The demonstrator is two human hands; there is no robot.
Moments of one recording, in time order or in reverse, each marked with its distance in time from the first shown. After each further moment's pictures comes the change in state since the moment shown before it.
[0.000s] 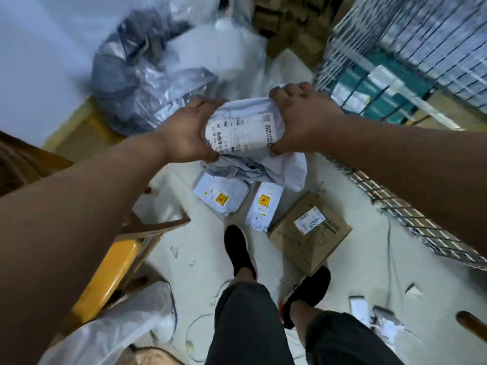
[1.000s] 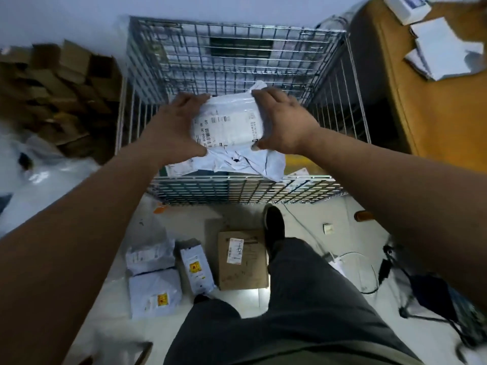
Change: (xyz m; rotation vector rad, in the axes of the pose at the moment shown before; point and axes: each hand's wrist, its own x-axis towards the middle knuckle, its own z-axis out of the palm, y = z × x) left_hand 0.207 0.401 -0.066 0.186 -0.056 0.708; right_hand -0.255 0.278 -0.104 0.336 0.265 0.815
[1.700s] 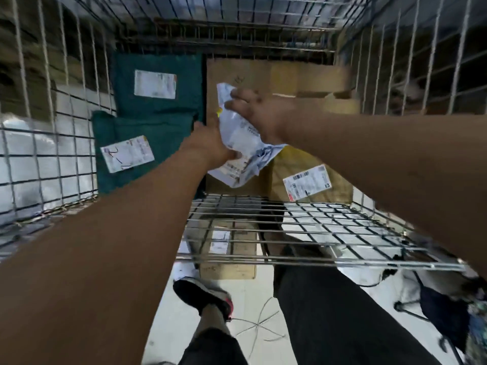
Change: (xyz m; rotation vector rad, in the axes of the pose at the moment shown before) left_hand 0.248 -0.015 0.303 -0.156 -0.588 -0.515; right_hand 0.257 0.188 0.223 -0.129 -0.468 -0.358
